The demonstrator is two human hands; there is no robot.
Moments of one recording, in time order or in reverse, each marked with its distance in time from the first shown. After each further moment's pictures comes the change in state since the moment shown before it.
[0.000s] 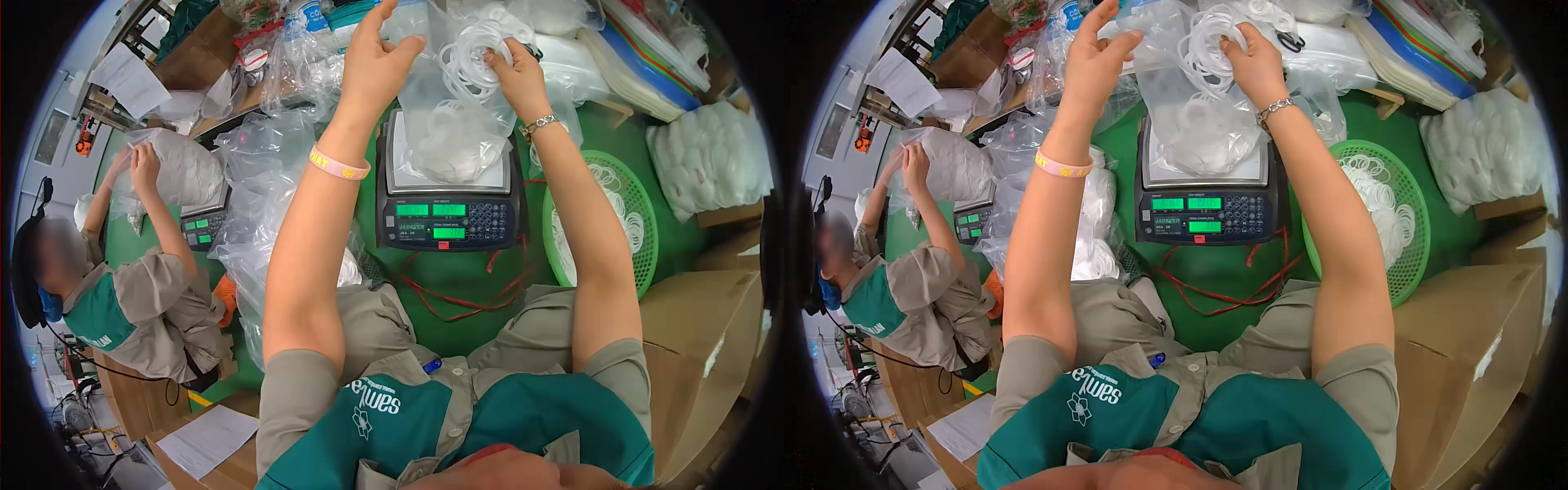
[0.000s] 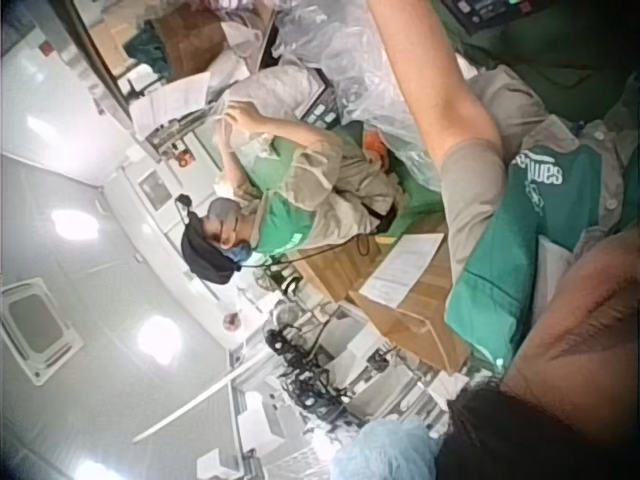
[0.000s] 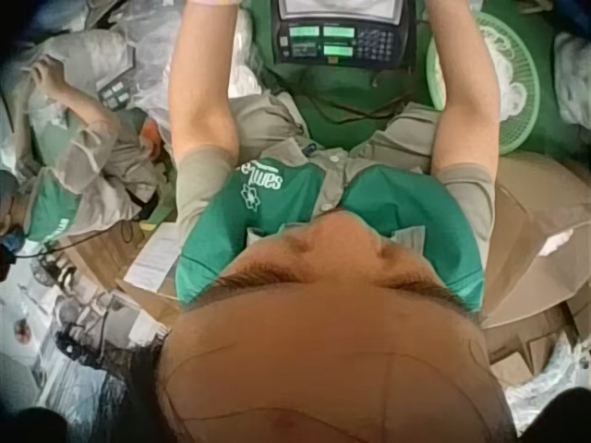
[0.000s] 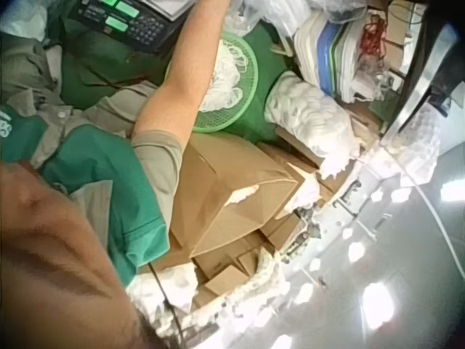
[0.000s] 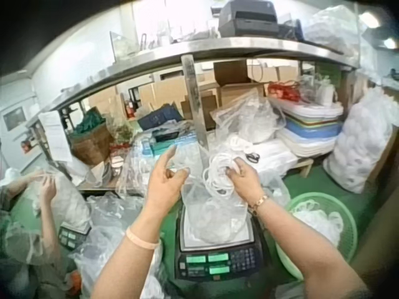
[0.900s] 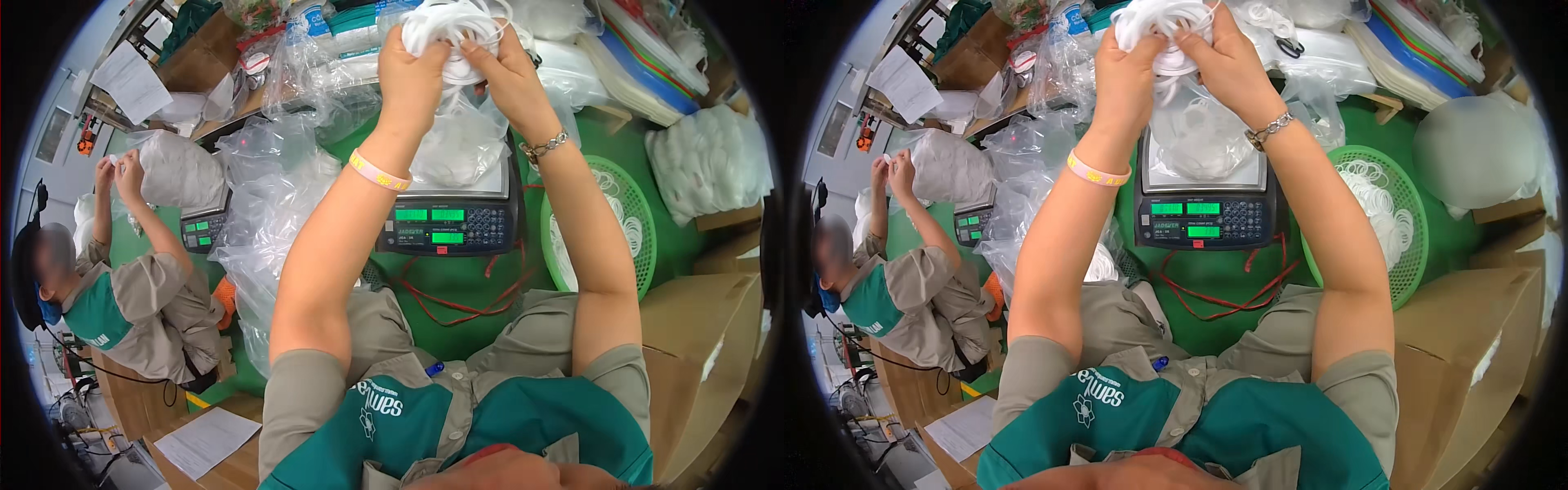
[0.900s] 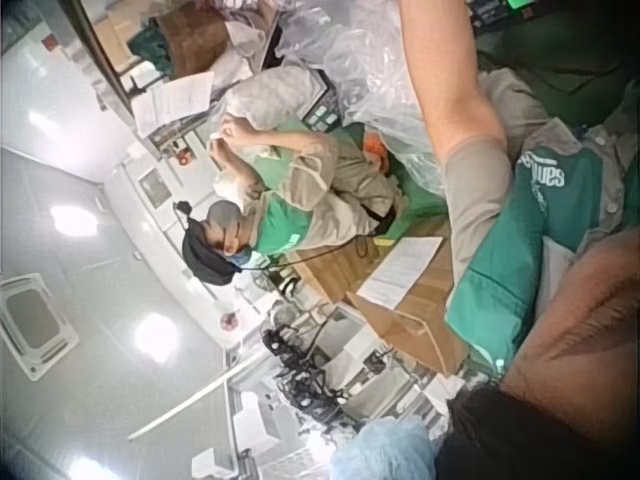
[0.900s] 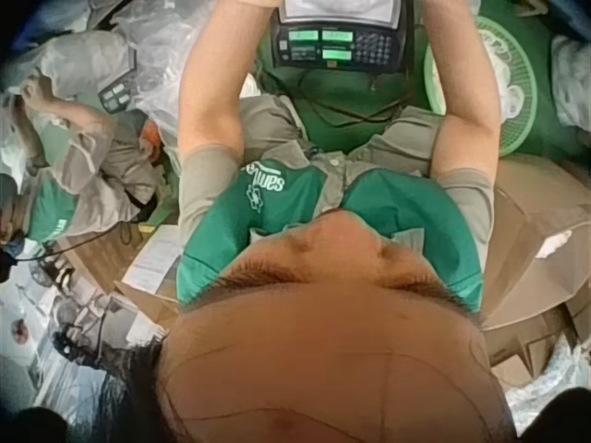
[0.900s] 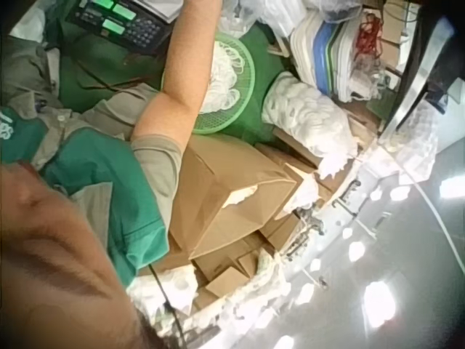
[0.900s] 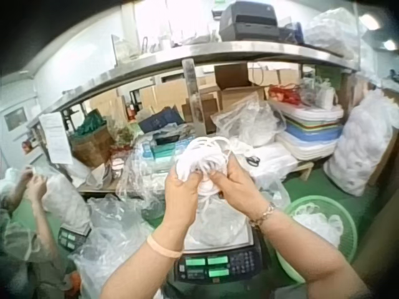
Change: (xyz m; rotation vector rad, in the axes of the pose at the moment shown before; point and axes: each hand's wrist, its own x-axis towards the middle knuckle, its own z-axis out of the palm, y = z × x) left_hand -0.009 0.011 0.046 -0.707 0.173 0.002; right_hand -0.023 -0.091 -0.001 0.339 -0.211 -0.078
